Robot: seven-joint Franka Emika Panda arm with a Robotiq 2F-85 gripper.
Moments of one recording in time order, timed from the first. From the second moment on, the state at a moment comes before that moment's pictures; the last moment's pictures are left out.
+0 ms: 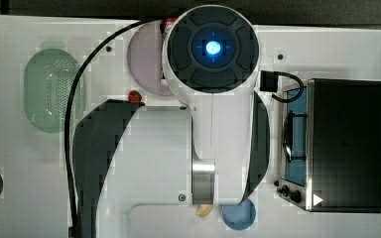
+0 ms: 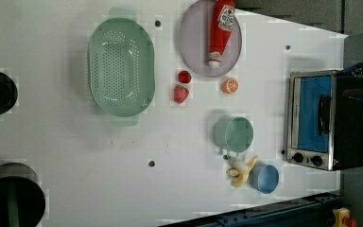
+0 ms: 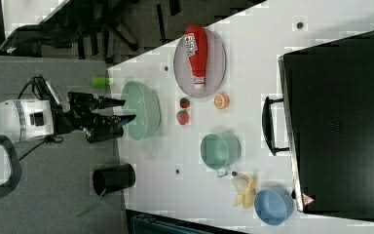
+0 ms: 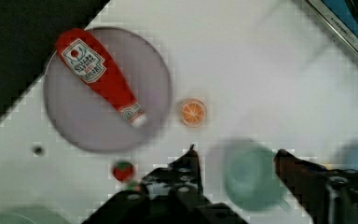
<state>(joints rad) 0.01 -0.02 -0.01 -1.79 -0.03 0.21 0.06</state>
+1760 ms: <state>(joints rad) -0.03 -0.27 -0.09 -2.06 -0.10 0.14 -0.07</state>
